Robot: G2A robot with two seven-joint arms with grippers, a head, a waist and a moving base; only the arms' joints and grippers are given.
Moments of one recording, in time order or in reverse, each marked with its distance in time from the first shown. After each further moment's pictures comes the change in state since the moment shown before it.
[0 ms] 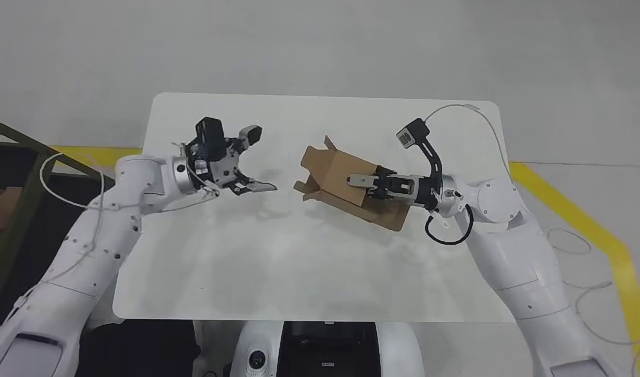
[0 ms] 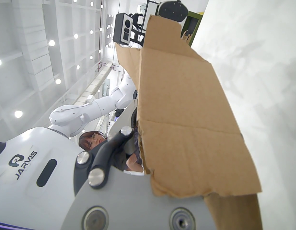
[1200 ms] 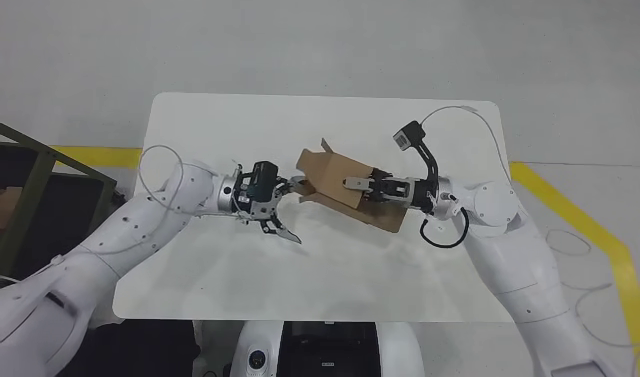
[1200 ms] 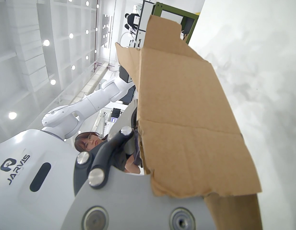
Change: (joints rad) left arm -0.330 -0.005 0.605 0.127 0.241 -0.017 0.427; right arm -0.015 0.005 -0.012 -0.037 -0.040 0.012 -0.037
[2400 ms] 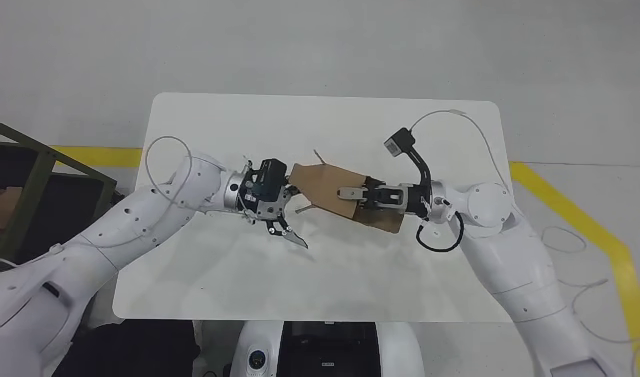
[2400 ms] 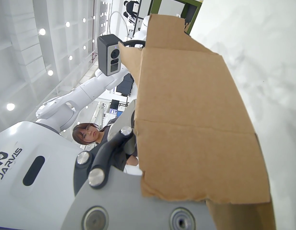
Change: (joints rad) left arm -0.099 0.020 0.122 -0.062 -0.096 0.000 0.000; right arm 0.017 0.005 -0.046 0.015 -0.002 -0.029 0.035
